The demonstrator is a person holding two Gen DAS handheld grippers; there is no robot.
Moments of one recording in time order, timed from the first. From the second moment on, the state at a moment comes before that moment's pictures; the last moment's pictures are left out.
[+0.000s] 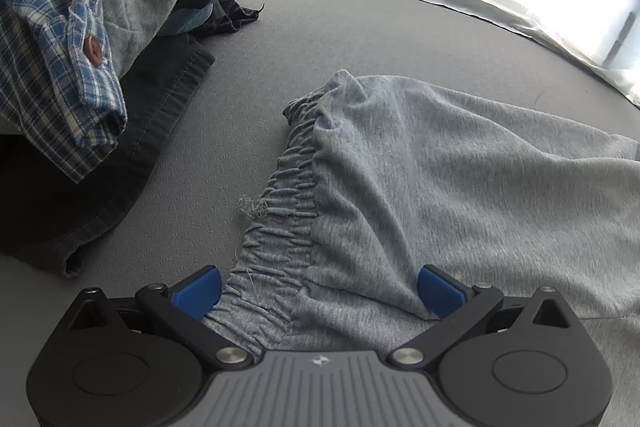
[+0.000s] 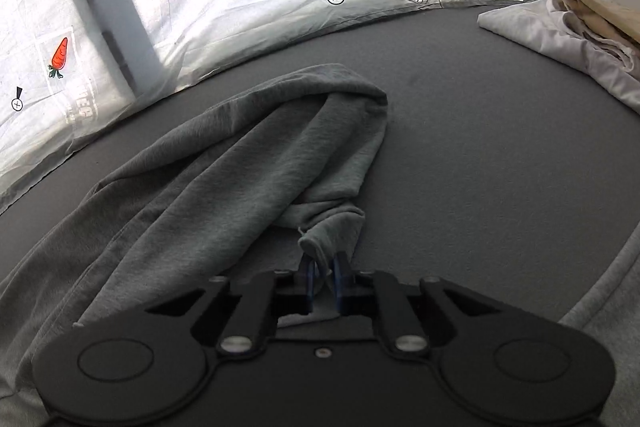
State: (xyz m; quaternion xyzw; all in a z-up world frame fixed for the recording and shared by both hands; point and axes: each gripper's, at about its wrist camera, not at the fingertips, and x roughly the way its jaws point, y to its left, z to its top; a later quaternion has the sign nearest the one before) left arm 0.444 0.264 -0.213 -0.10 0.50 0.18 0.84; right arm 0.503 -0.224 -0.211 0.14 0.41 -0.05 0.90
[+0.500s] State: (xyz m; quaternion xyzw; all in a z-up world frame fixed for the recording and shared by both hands) left arm 0.409 0.223 -0.147 -0.09 0.44 0.19 0.87; right arm 0.518 -0.366 -0.088 -0.03 0.25 -0.17 0.95
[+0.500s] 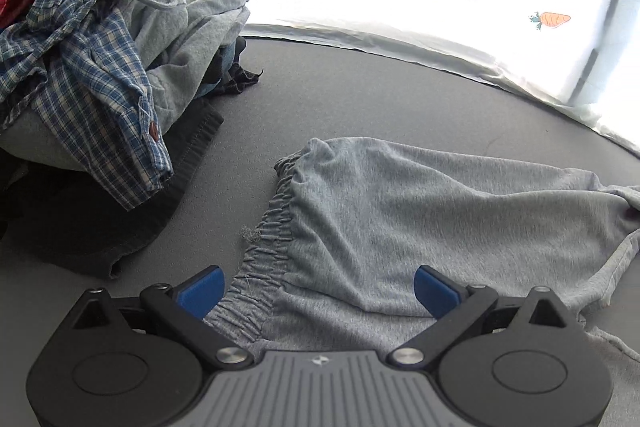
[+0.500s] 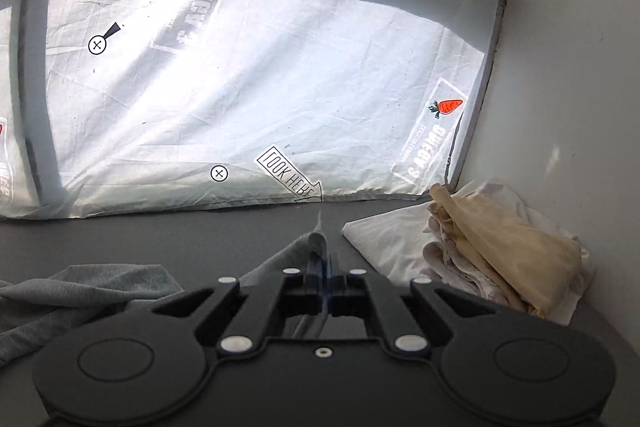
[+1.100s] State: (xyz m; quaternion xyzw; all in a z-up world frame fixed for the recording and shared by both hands) left arm 0.352 0.064 -0.175 -0.09 0.50 0.14 0.85; right arm 0.434 -0.362 -0.193 0.06 0.42 -0.04 0.90
